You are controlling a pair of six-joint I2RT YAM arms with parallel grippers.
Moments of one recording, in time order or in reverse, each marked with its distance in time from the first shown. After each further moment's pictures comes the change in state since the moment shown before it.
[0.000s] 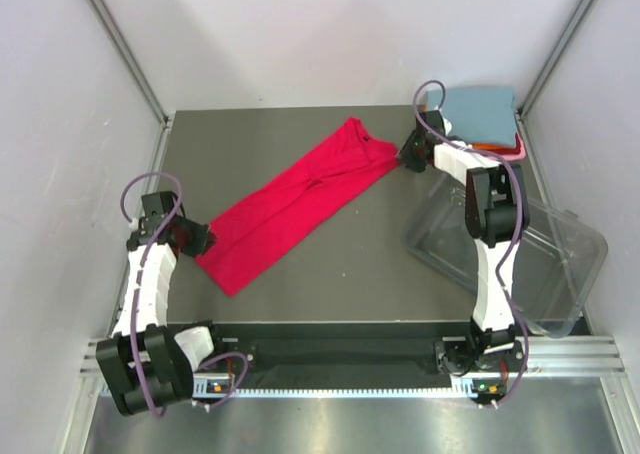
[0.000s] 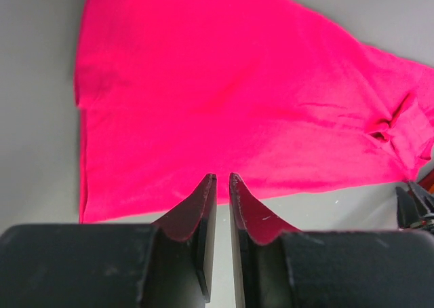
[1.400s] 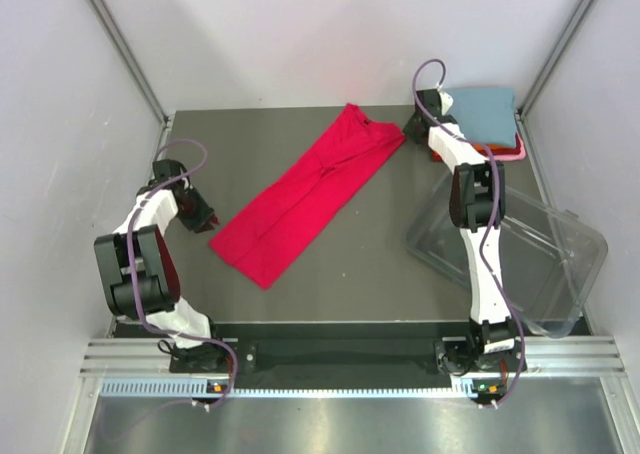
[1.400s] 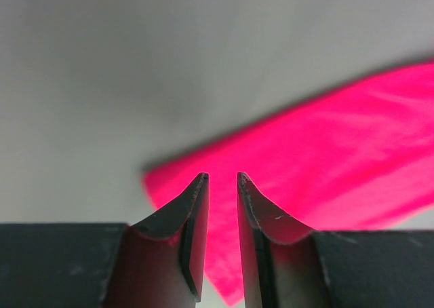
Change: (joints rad) left arm -0.011 0.520 0.278 0.113 0.062 0.475; right arm -0.024 0.345 0.577 -0.132 0.122 -0.047
